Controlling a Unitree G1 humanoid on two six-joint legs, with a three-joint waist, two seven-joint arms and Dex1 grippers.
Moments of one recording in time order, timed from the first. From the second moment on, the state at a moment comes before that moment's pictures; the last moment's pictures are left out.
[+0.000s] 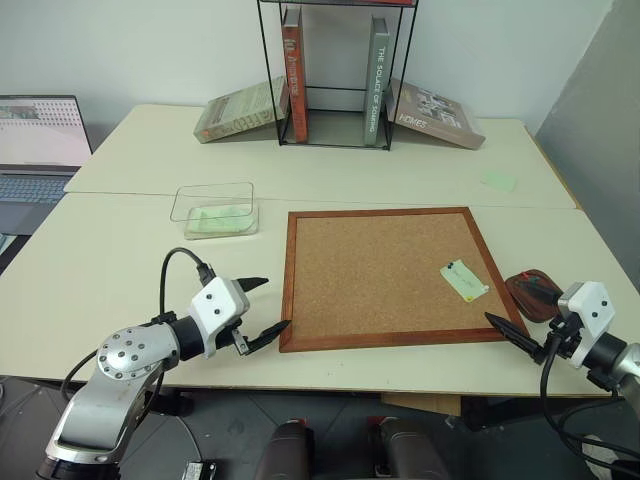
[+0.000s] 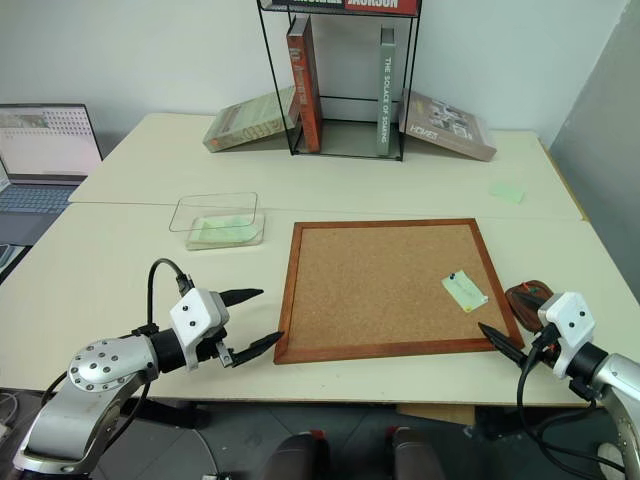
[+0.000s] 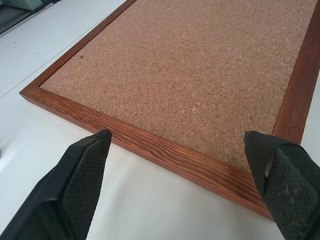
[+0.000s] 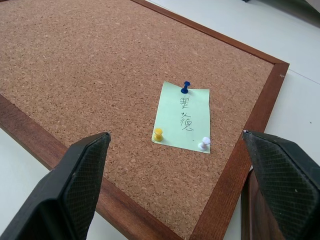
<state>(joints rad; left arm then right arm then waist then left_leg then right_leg) 0.07 0.71 0.07 -0.39 -0.25 0.25 -0.82 0.21 -0.71 -0.34 -0.23 0.39 0.16 0.83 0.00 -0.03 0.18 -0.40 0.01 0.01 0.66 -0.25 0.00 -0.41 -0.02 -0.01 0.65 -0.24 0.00</state>
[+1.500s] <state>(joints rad) -0.35 0.53 -0.21 -0.29 -0.24 0.49 -0.79 0.22 -0.67 -0.35 -0.32 0.41 0.21 0.77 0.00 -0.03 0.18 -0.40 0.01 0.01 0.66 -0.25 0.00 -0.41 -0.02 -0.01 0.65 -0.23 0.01</state>
